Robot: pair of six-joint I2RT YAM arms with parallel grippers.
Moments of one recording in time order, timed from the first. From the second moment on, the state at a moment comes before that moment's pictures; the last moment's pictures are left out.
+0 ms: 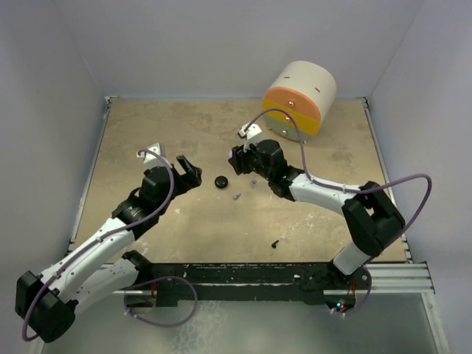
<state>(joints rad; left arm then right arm) -0.60 0.83 0.64 -0.25 -0.42 -0.75 0.71 1.65 0.97 0.32 0.06 0.08</state>
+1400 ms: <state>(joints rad) -0.62 1.28 0.59 0.55 -0.09 -0.88 0.71 1.49 0.85 0.38 -0.14 0.13</state>
